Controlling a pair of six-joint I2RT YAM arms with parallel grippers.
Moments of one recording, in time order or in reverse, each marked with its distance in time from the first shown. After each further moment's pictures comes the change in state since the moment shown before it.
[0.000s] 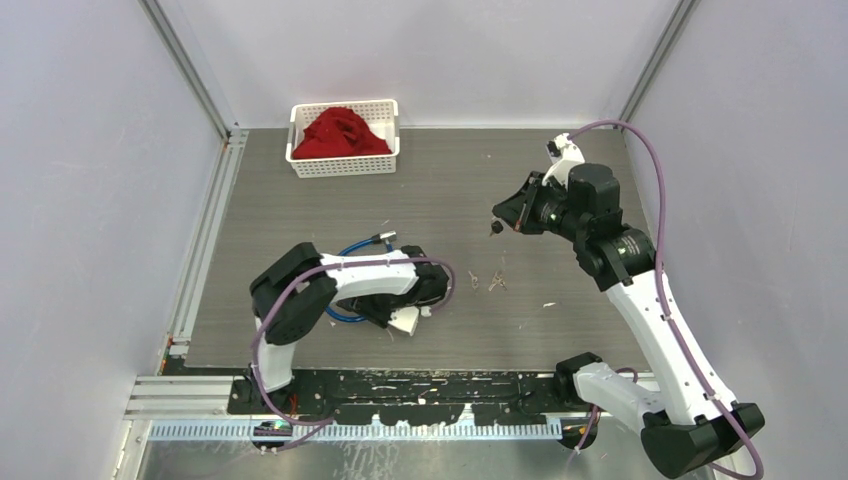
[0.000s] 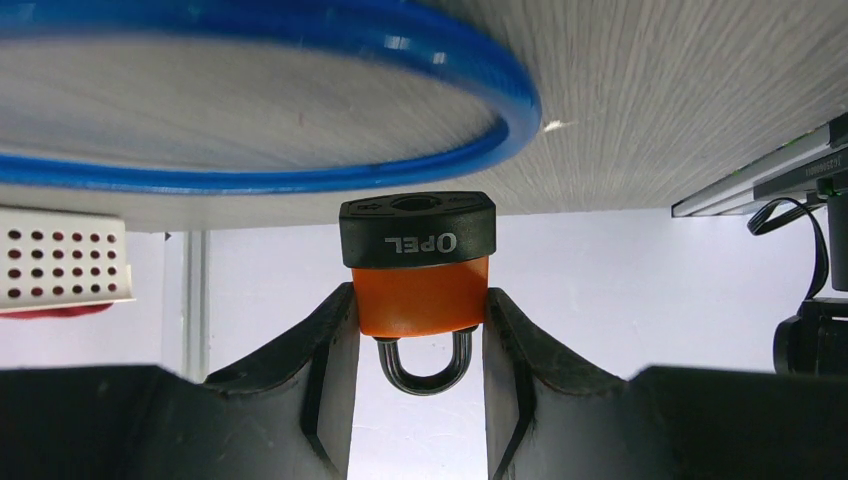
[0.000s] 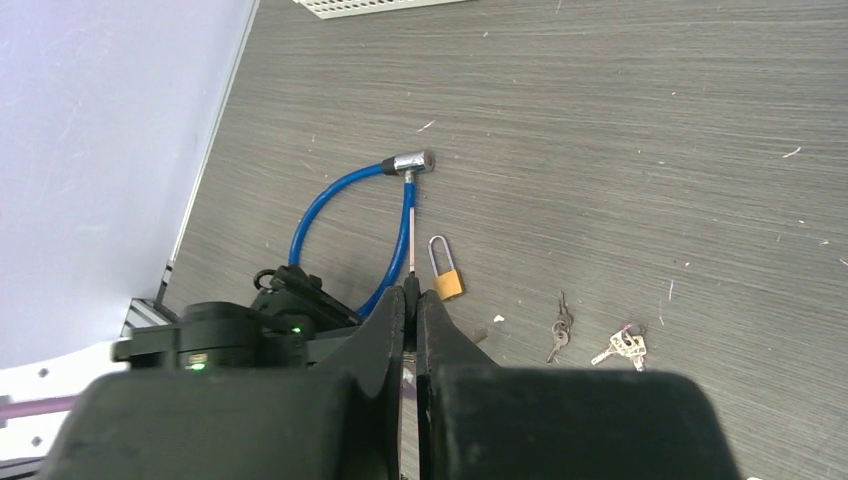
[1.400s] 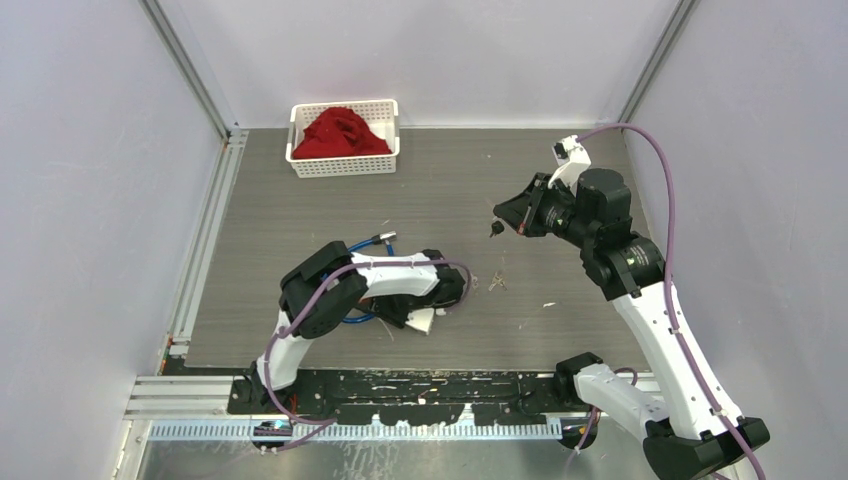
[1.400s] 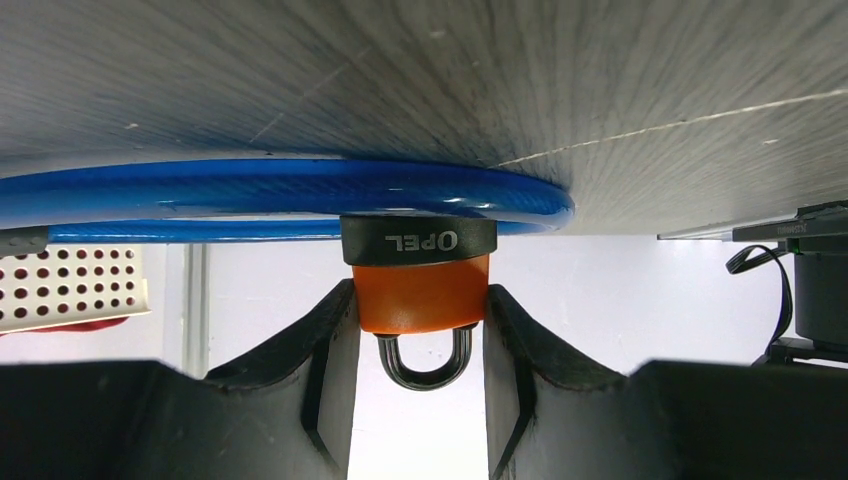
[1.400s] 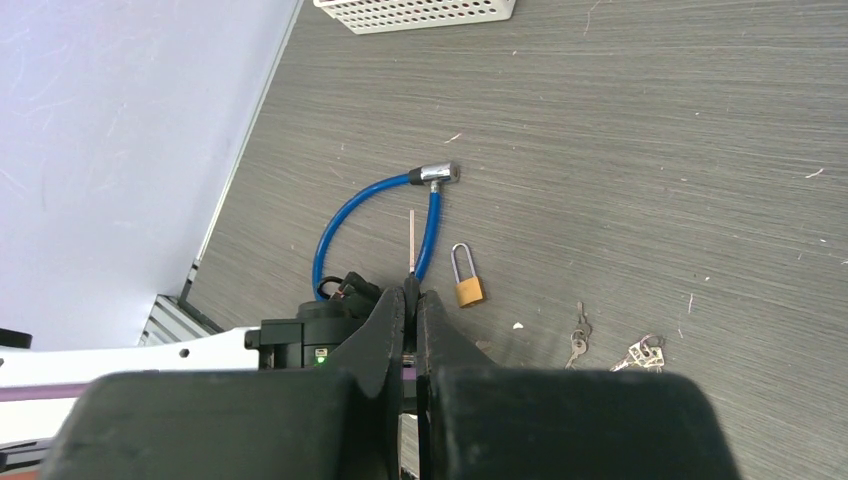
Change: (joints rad) left arm -0.029 0.195 0.121 0.030 0.010 -0.079; right arm 0.000 -0.054 -0.002 0.013 -0.032 0.012
